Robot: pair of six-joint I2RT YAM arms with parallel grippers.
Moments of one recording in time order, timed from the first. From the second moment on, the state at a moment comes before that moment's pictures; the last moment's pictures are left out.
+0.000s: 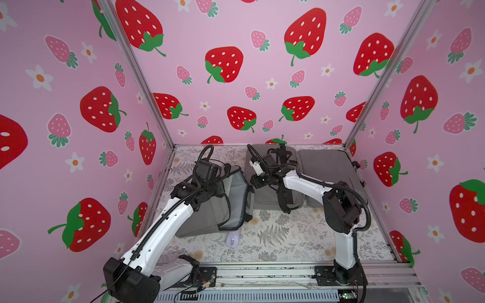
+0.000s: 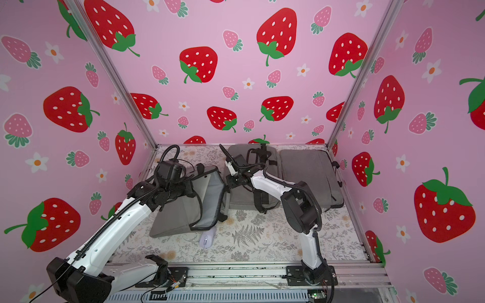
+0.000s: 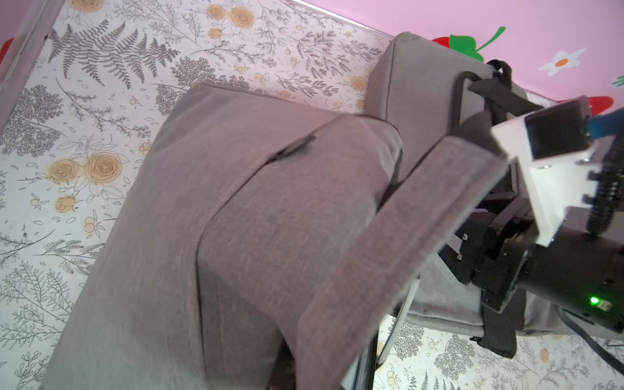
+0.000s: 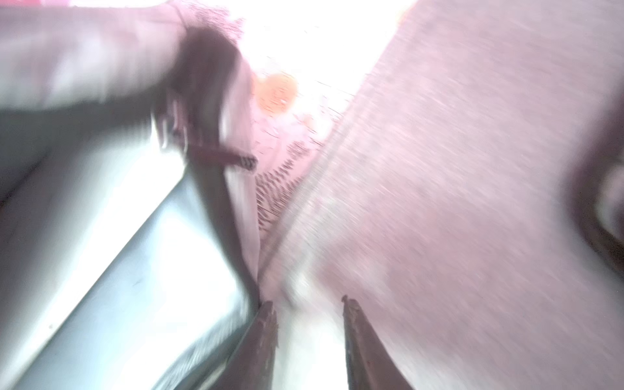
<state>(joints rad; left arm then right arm) -0.36 1.18 1.14 -0.83 -0.13 -0.55 0.80 2.02 1.57 -0.40 -0.13 0.17</state>
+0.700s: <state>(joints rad) -0.18 1.31 1.27 -0.77 -0.02 -0.55 1.22 1.52 1.07 -0.37 0.09 0.08</state>
